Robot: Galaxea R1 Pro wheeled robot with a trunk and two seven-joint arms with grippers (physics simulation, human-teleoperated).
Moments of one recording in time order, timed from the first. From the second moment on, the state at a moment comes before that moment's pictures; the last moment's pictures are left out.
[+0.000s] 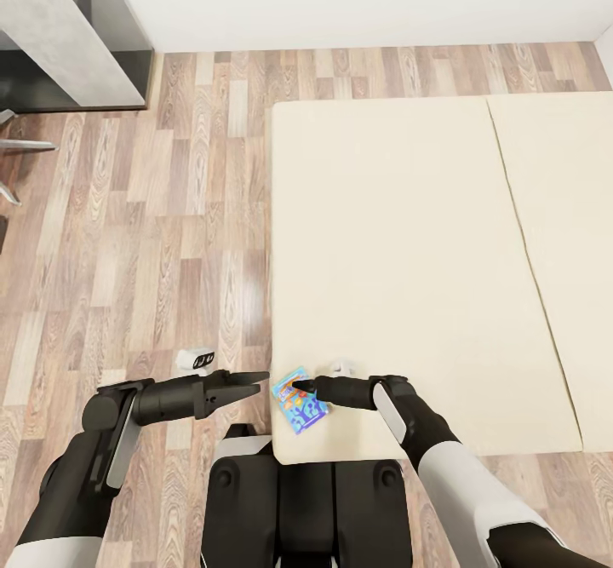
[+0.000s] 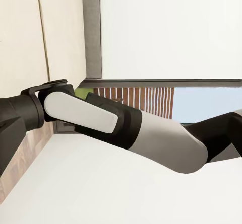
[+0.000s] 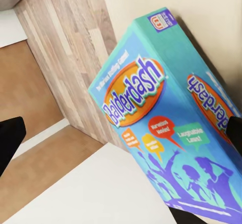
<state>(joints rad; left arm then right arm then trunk) -0.47 0.05 0.12 -1.44 0.16 0.94 -1.54 -0.79 0.12 0.08 -0.60 -0.27 0.61 0.60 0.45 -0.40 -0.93</state>
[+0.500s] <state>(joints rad) -0.47 0.05 0.13 -1.44 0.16 0.94 -1.54 -0.79 0.12 0.08 -0.60 -0.27 0.61 0.60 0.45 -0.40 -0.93</state>
